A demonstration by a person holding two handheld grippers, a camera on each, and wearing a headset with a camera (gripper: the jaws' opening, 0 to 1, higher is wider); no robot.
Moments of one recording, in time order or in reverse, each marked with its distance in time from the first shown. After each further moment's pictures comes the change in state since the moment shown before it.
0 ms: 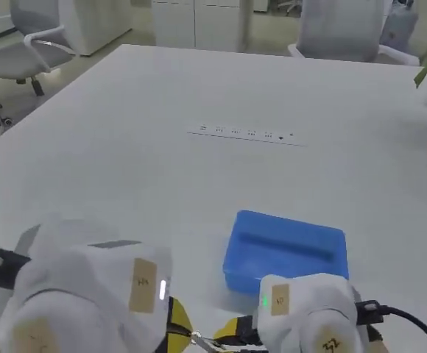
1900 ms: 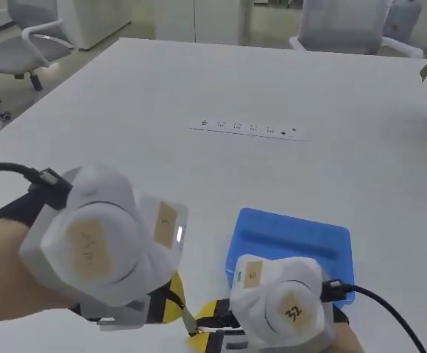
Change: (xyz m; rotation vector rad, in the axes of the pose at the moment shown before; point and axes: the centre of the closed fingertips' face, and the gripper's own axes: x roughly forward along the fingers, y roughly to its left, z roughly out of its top) left arm 0.009 0.023 -0.015 0.022 0.097 -0.132; right arm 0.023 -0.012 0.010 0.041 -0.017 0.013
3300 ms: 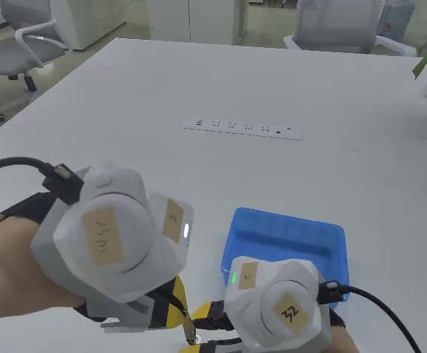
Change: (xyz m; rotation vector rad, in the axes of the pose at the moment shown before) left arm 0.006 -0.005 0.006 -0.031 0.000 -0.062; right arm -0.004 0.007 0.021 0.027 -0.054 0.011
